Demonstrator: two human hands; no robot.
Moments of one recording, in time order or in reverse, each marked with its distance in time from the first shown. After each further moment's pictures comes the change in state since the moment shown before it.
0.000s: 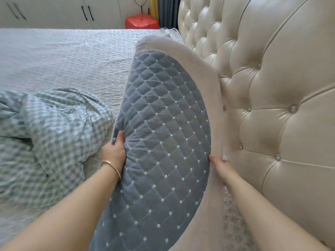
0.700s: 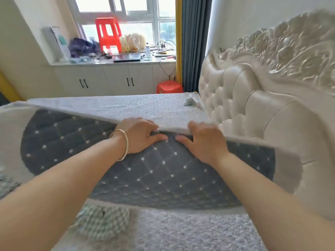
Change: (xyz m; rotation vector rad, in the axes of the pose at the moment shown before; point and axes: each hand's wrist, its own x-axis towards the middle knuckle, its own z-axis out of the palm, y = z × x) left_hand -0.066 0.289 -0.154 1.290 -0.185 1.147; right_hand -0.222 -0.256 -0.001 -0.714 0.456 -1.444
